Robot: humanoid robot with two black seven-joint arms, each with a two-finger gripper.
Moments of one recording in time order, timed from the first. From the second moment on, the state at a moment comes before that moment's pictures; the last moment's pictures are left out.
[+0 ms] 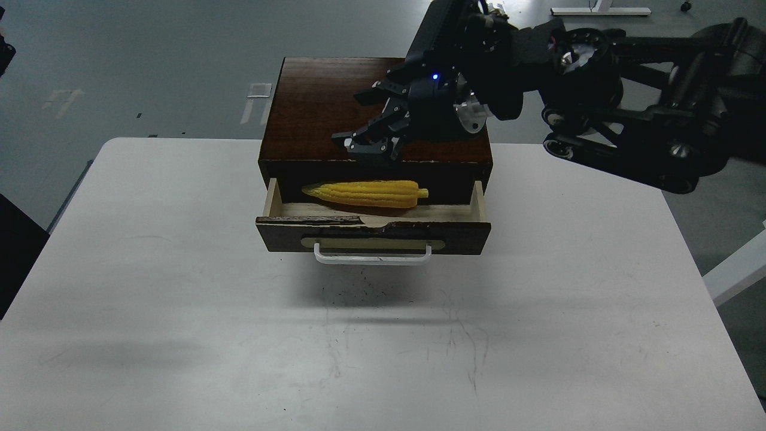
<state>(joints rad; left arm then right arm) -0.98 0.76 -0.53 -0.47 -0.18 -0.49 -0.36 1.60 -0.40 0.02 1.25 -1.58 0.26 0.25</state>
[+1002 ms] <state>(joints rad) -1.05 0.72 -0.53 -1.28 0.91 -0.49 -0.38 1.17 -0.57 0.48 0.66 0.21 0.31 0.23</state>
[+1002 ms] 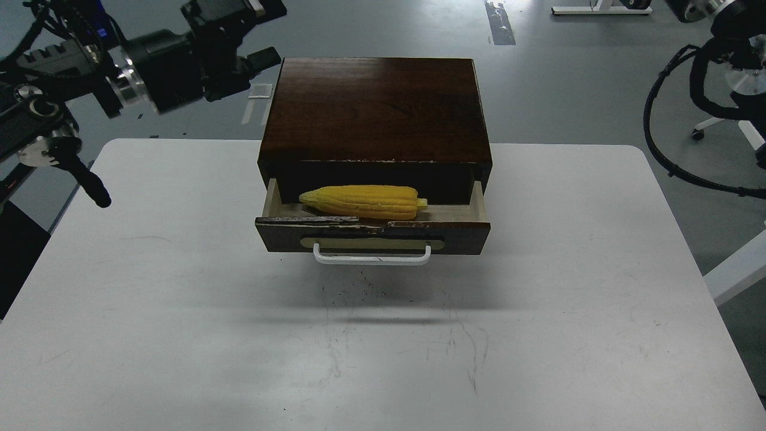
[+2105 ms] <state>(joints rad) -1.07 0.69 -0.29 -1.76 1.79 -0.49 -0.38 0.91 -0.58 0.65 0.62 0.24 0.44 0.22</state>
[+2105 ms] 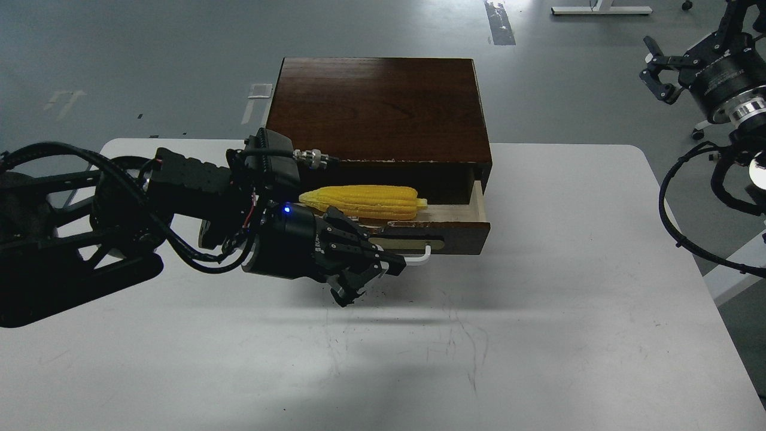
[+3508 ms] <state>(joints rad) -1.05 0.66 -0.21 -1.63 2.18 -0.49 -0.37 0.87 -0.56 0.66 0.60 0.24 0.45 0.23</state>
